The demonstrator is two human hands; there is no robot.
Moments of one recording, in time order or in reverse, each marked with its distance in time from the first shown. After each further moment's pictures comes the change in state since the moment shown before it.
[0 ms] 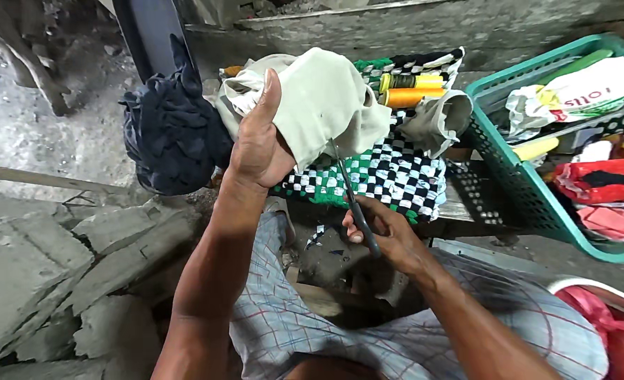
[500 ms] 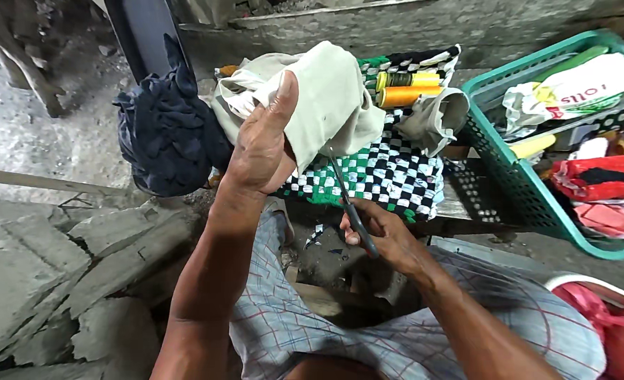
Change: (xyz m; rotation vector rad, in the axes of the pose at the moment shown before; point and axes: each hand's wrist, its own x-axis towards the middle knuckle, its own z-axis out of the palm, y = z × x) left_hand -0.007 0.001 0.019 0.212 0.030 0.081; right_hand -0.001 0.002 -0.001 -0.019 -0.030 0.065
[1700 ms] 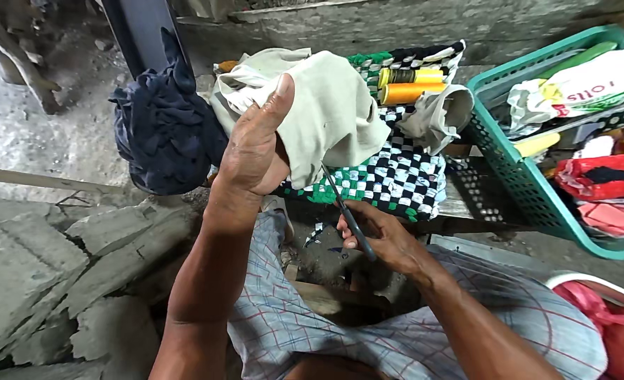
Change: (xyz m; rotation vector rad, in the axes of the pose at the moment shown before) left_hand -0.004 0.001 -0.009 -0.097 0.040 -0.055; right_hand 0.002 0.000 0.002 -0.021 -0.058 -0.020
